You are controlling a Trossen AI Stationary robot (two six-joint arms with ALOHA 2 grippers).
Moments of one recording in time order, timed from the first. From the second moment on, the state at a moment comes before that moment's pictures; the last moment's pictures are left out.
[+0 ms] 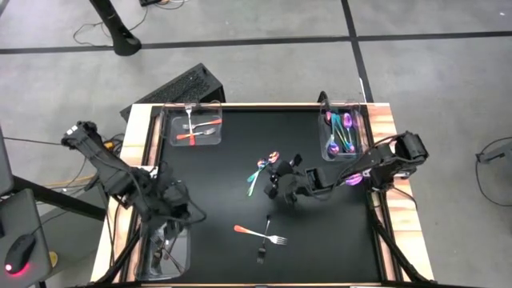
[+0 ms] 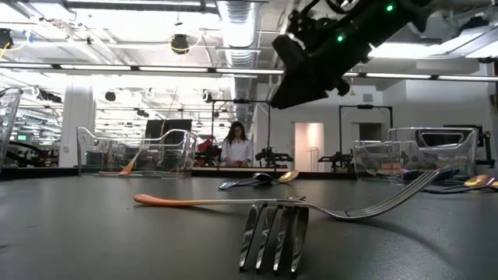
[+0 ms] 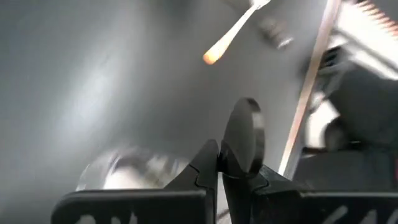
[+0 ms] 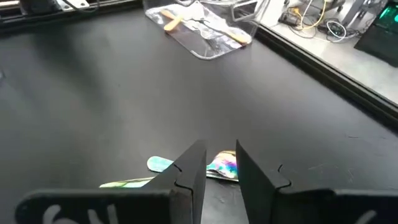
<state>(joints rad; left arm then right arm) -0.71 1.16 1.19 -1.12 -0.24 -1.12 0.21 1.65 0.94 0.03 0.75 0.44</state>
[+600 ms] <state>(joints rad) -0.93 1.18 0.91 -0.96 -0.11 -1.51 0.23 1.65 0.94 -0.05 0.76 0.44</state>
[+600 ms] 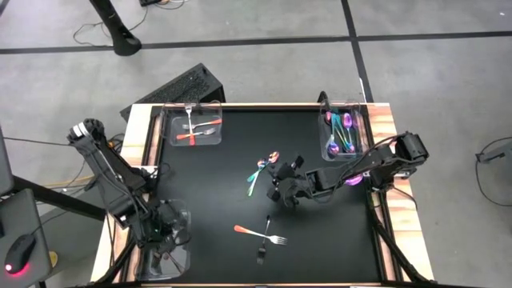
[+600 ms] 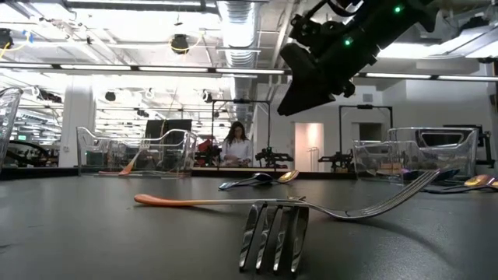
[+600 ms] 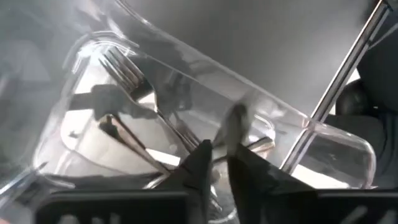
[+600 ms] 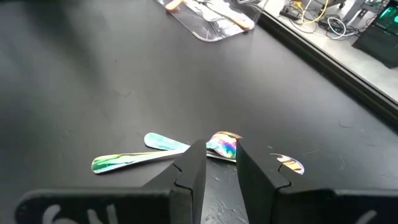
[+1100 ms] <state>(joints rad) -0.89 1.14 0.91 -1.12 -0.04 -1.68 0.21 1.65 0.94 -0.10 0.76 0.44</state>
